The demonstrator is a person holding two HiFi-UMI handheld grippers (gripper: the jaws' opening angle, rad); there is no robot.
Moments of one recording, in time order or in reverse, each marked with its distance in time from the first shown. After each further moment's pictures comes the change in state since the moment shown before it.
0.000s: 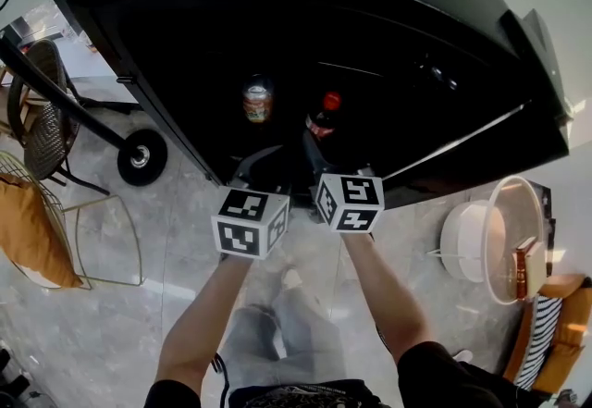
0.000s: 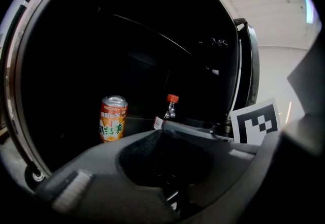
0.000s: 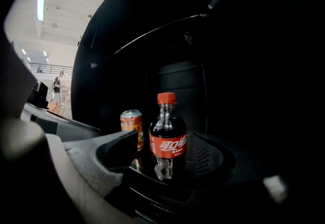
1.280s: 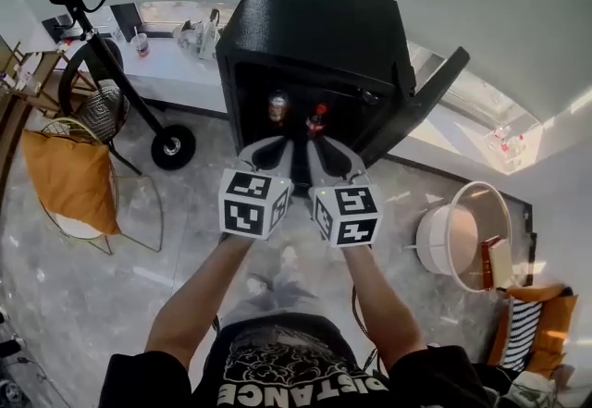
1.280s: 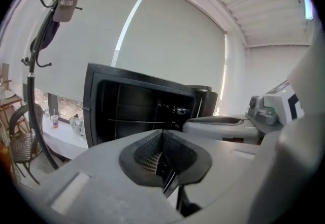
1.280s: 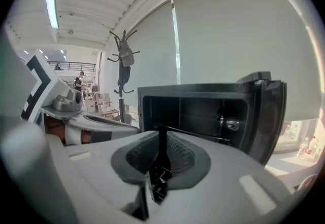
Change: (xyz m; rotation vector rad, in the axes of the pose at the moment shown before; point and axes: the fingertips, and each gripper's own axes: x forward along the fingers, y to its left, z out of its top) left arm -0.203 -0.118 0.186 0.057 -0.013 0.088; right arm -0.219 0.121 0.232 -0.091 0.072 0.162
